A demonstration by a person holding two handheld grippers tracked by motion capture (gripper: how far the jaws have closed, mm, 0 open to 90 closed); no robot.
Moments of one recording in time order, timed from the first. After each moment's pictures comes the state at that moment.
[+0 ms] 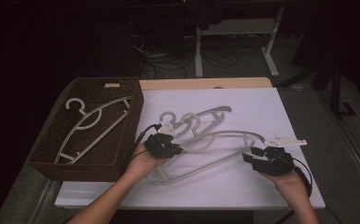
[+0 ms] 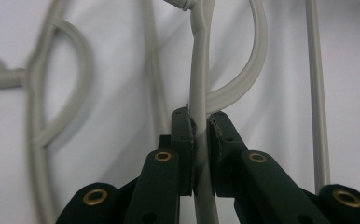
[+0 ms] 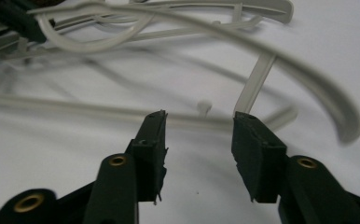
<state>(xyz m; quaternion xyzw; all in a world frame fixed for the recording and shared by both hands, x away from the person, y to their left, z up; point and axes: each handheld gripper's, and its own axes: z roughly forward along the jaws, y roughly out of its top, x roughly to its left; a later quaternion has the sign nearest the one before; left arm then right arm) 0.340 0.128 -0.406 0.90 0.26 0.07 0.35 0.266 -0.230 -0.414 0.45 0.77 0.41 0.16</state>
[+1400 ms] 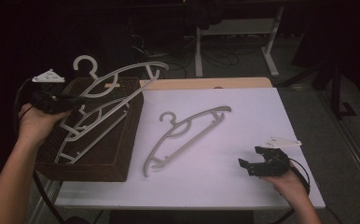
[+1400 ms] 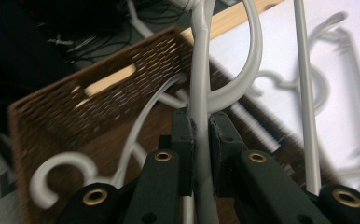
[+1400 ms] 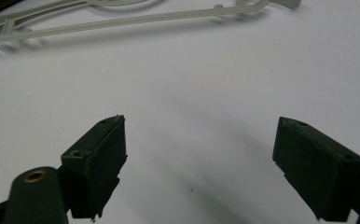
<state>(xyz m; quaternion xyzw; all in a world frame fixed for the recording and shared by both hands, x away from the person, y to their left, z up) 0.371 0.381 -0.261 0.81 0.41 0.24 0.34 0.273 -0.229 -0.431 0.45 0.78 0.40 0.16</state>
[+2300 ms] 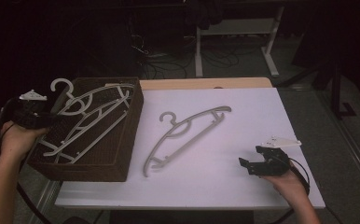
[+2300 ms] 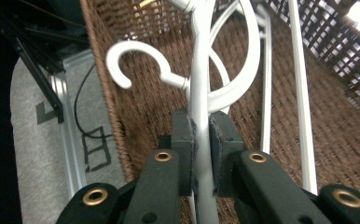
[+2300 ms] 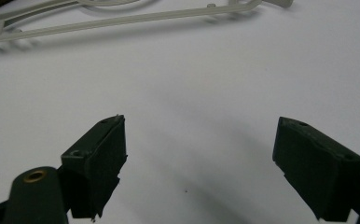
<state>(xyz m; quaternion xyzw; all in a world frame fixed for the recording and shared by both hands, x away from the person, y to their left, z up) 0.375 0.445 -0.322 0.80 0.48 0.24 0.26 0.275 -0.230 -0.432 0.45 0.78 0.40 0.16</state>
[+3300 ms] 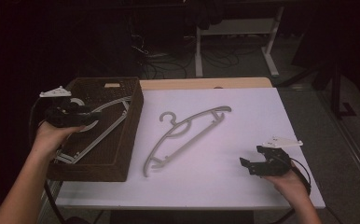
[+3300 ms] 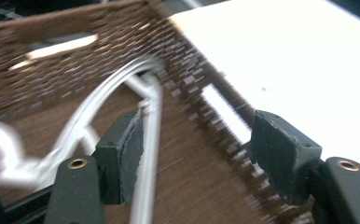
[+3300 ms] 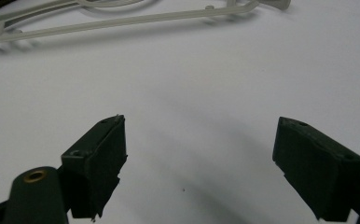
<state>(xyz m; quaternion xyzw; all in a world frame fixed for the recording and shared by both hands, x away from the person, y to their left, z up) 0.368 0.360 -0.307 0.78 0.42 0.15 0.43 0.274 -0.232 -0.430 0.45 0.78 0.40 0.17</state>
